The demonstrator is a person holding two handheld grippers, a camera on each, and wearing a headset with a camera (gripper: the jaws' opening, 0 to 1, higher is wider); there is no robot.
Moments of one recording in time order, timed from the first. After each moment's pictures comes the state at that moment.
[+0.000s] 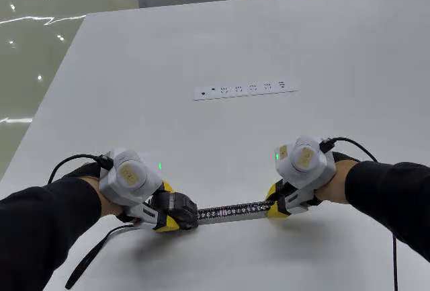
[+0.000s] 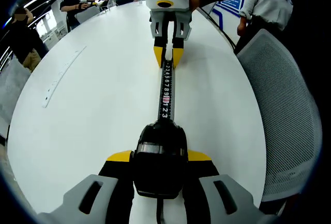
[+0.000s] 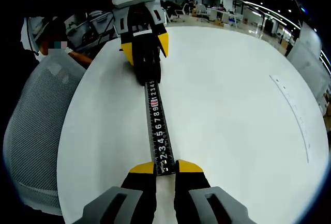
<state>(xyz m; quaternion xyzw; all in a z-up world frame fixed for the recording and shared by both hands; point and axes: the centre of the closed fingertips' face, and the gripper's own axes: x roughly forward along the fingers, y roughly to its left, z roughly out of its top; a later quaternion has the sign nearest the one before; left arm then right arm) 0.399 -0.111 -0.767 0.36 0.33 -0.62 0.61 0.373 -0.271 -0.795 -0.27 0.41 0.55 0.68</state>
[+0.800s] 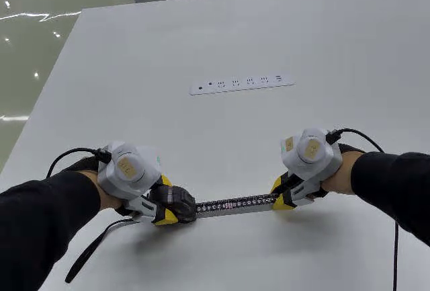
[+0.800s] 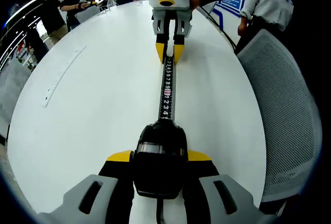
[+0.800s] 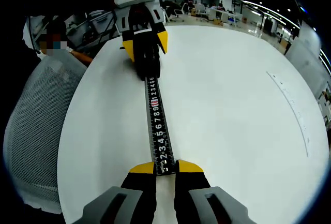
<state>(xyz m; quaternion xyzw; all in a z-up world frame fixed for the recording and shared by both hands) 0.398 -0.111 -0.766 0.36 0.33 -0.62 0.61 0.369 -0.287 -0.794 -0.26 0.41 0.54 0.68</state>
